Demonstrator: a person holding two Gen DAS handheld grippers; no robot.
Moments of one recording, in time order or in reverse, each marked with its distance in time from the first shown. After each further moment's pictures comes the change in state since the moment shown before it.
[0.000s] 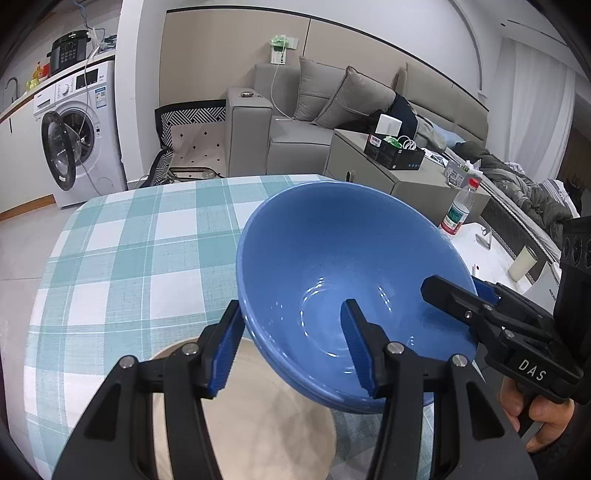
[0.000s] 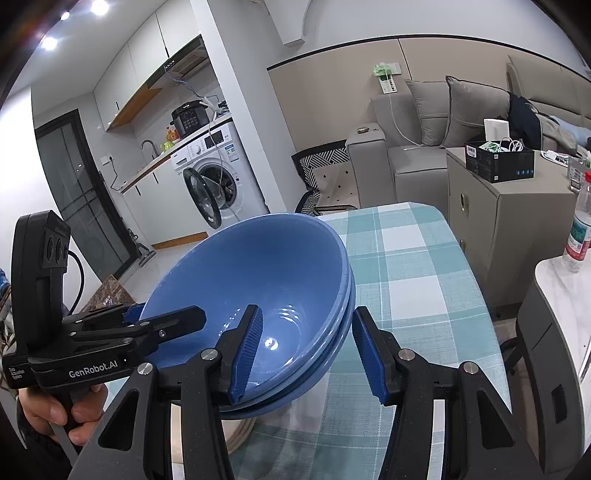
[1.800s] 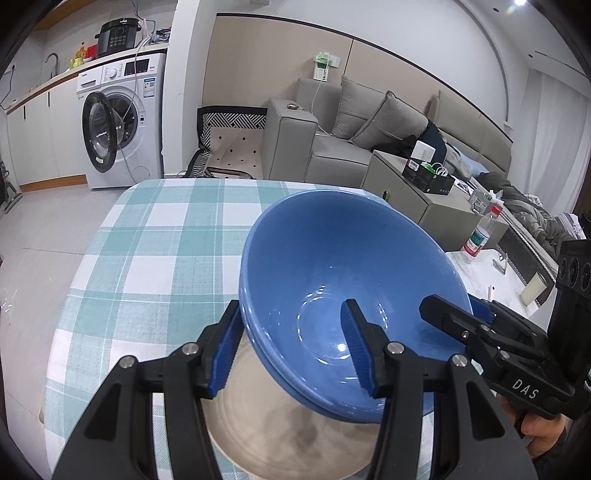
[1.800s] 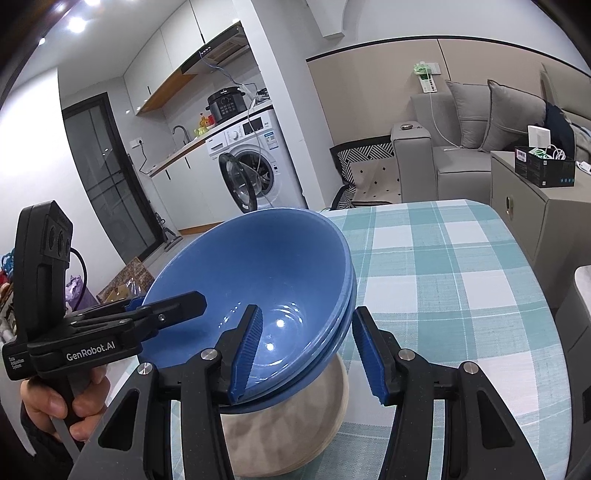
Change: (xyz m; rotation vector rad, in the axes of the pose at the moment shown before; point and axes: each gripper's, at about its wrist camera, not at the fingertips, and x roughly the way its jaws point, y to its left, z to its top) left arm -0.050 0.072 -0.037 -0.110 -0.063 0.073; right arm 0.027 0.080 -0.022 -0.077 0.026 0.108
